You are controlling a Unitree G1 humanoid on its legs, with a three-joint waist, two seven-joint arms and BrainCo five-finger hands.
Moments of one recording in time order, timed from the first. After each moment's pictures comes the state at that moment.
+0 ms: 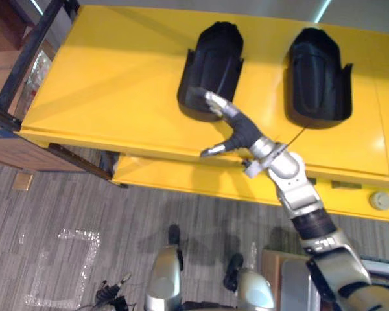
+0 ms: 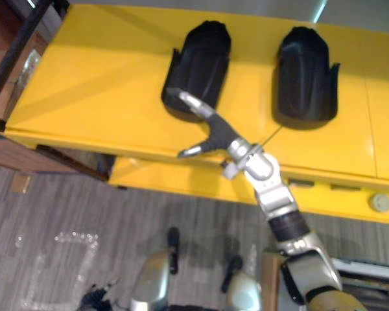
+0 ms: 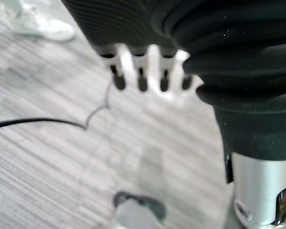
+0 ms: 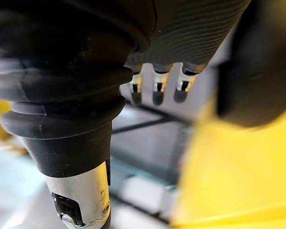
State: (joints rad) left arm 0.12 0.15 0.18 0.93 -0.34 -0.02 0.22; right arm -0.63 -0.27 0.37 -0.11 0.15 -0.29 0.37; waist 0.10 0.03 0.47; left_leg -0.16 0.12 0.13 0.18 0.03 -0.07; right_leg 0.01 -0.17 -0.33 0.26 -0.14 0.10
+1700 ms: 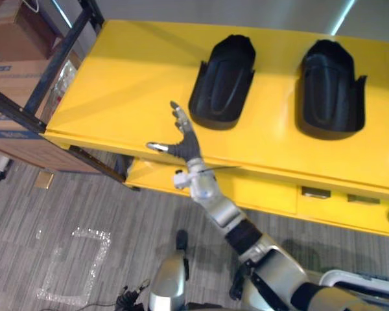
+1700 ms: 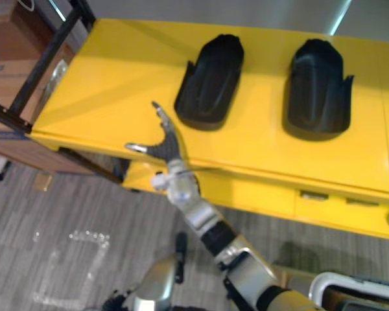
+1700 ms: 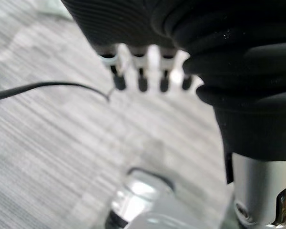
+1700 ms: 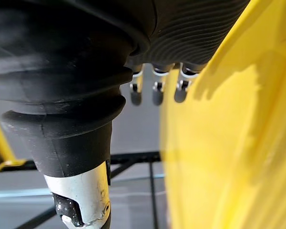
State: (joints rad) left arm 0.16 0.09 0.02 0.94 -0.46 -0.04 0.22; right arm -0.69 0.13 0.51 0.42 0.01 -0.08 -0.44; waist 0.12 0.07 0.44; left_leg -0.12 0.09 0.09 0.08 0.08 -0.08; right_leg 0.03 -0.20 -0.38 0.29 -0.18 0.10
